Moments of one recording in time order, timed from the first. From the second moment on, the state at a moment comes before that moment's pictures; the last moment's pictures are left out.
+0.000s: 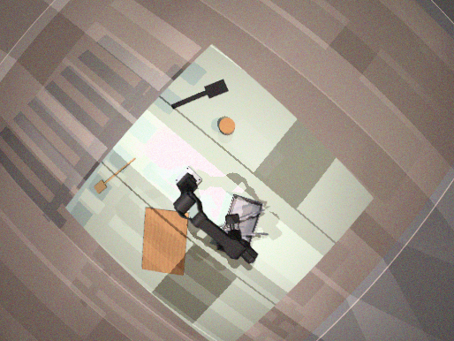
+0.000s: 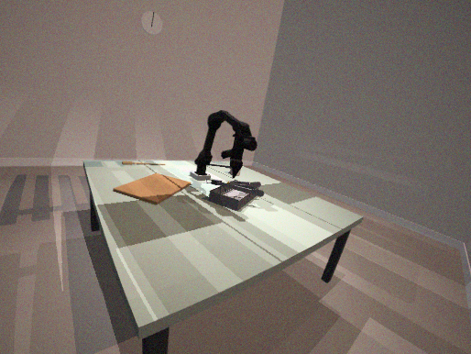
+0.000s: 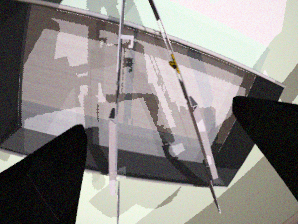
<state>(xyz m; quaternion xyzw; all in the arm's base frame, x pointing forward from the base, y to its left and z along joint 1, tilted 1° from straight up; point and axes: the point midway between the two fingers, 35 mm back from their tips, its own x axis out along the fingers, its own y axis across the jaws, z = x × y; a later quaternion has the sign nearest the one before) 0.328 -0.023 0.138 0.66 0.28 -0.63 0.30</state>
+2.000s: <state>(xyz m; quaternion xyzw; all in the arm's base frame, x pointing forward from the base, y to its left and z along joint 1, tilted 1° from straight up) 0.331 -0.024 0.046 0.66 0.28 -0.63 0.30</state>
